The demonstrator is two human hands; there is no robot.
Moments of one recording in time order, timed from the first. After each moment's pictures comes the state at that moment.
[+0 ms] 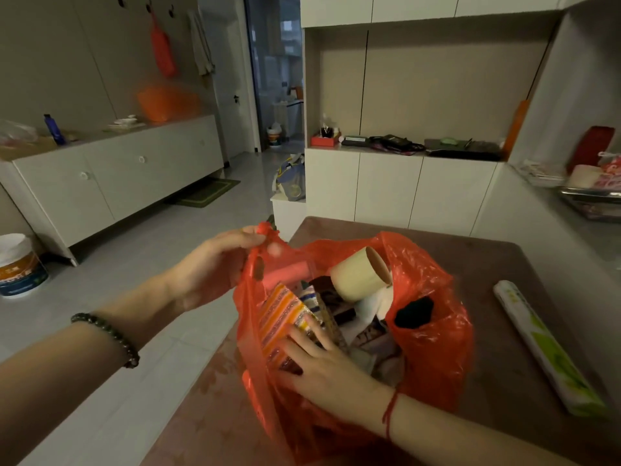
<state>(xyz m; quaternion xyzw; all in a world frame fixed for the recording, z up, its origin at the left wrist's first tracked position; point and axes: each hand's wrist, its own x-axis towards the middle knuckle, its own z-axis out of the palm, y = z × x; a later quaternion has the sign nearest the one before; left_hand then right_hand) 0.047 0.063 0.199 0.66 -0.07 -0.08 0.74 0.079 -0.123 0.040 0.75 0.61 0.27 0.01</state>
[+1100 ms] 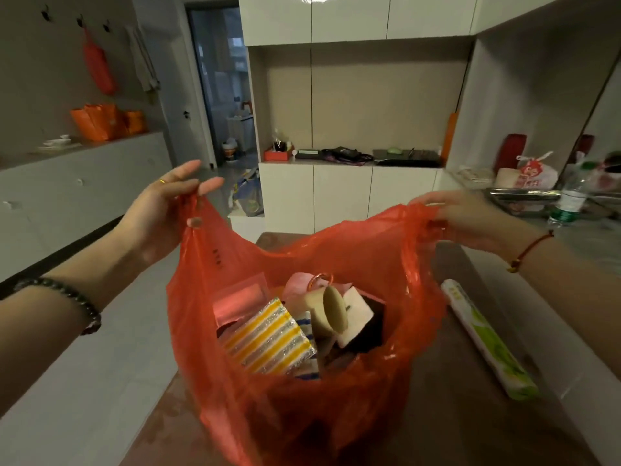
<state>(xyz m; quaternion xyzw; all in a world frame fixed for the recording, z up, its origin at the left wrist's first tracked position) 0.111 0.044 0.258 0.60 0.03 0.14 0.79 0.219 -0.310 0.230 0.81 0.15 -0.06 -0.56</state>
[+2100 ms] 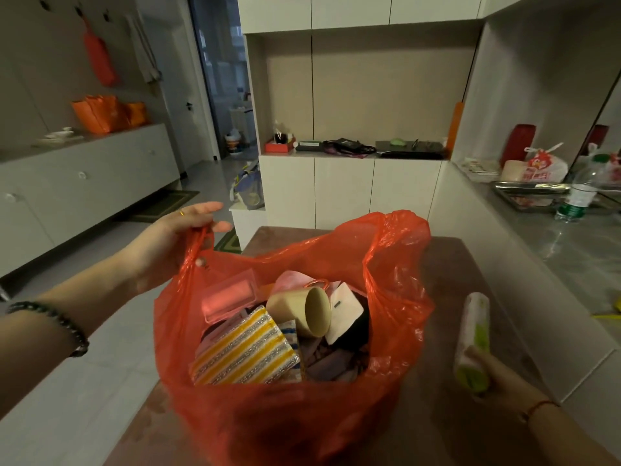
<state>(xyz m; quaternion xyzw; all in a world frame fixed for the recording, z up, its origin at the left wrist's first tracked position) 0.121 0.023 0.222 0.68 0.05 0.03 0.73 0.177 -0.418 -0.001 0.59 -0.26 -0.21 -0.74</state>
